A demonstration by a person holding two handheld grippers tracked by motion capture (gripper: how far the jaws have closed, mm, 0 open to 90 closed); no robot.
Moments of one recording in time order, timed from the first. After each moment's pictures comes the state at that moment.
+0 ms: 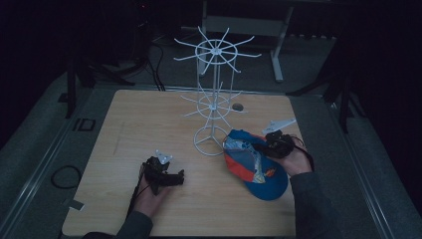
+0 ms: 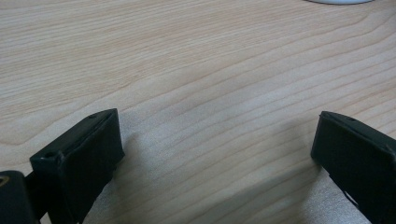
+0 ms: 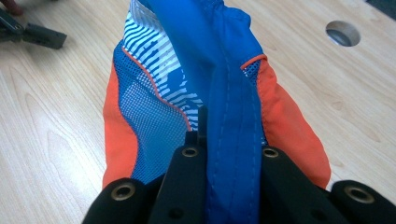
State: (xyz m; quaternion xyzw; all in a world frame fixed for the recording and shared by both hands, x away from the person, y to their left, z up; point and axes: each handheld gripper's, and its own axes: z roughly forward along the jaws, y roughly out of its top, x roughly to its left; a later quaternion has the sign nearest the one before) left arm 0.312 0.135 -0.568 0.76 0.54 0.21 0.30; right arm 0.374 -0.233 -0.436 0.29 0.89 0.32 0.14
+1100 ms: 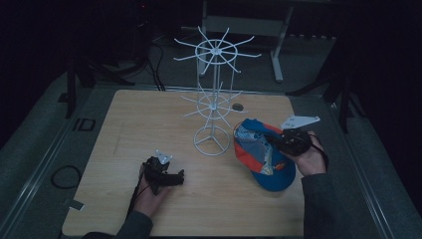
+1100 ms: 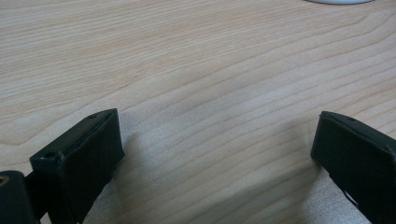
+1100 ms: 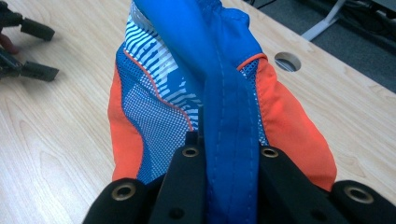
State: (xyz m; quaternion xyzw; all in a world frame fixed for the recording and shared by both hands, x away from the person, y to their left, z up) left arm 0.312 0.135 -0.568 0.75 0.54 0.21 0.30; right arm 0.361 -0.263 -0.404 0.31 0.85 0.37 0.19
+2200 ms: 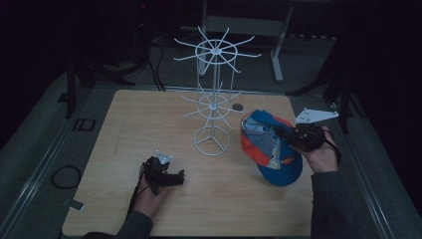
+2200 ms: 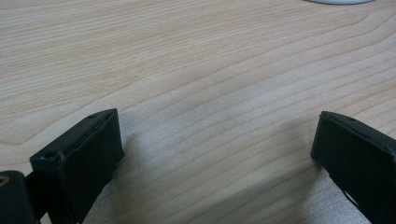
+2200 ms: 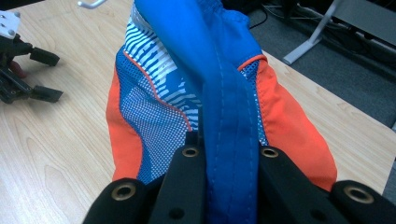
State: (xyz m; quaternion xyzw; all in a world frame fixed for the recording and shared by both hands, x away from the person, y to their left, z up) left arm 0.312 0.135 -0.568 0.76 0.54 0.21 0.30; right arm 0.353 -0.281 -0.372 0.31 0.84 0.40 0.21
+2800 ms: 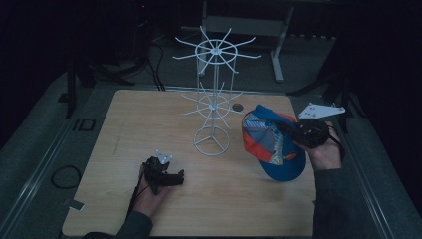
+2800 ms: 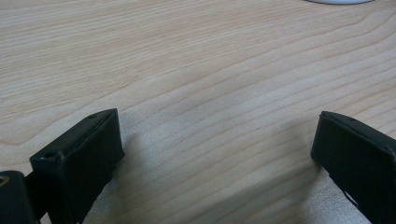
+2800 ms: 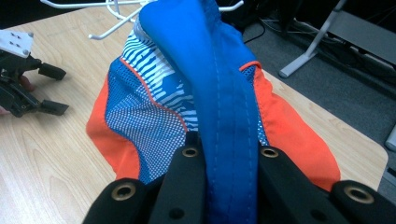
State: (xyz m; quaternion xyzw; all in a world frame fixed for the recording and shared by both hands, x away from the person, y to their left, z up) left arm 0.312 0.135 -0.568 0.76 0.54 0.21 0.30; right arm 0.350 -0.281 -0.352 0.30 0.83 0.41 0.22
